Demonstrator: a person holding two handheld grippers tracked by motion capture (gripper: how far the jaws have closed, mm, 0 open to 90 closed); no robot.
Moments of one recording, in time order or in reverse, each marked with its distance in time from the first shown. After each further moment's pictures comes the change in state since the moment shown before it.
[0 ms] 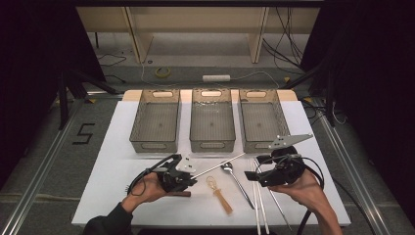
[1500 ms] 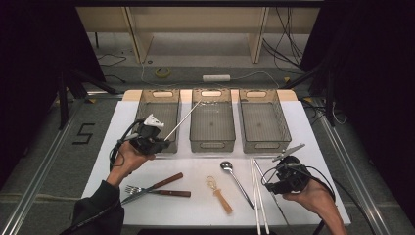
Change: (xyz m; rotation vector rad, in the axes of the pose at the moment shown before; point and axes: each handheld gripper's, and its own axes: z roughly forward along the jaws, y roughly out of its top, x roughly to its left) left arm 0.098 -0.007 -0.046 -0.077 0.228 -0.392; right arm -0.034 -0.046 0.022 0.370 -0.235 0.090
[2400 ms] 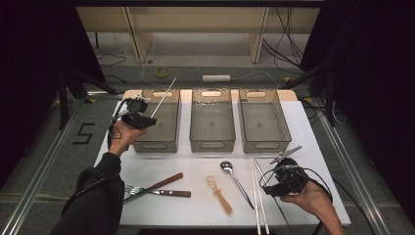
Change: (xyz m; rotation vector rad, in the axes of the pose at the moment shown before) left arm 0.082 0.024 0.026 0.022 0.166 -0.221; right arm 0.003 -0.002 0.008 0.018 0.018 0.004
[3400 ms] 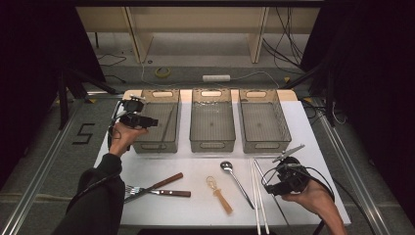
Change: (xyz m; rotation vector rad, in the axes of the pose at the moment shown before) left arm 0.006 -0.009 0.002 -0.017 -0.012 -0.134; right arm -0.006 -0.001 -0.003 -0.004 -0.002 0.022
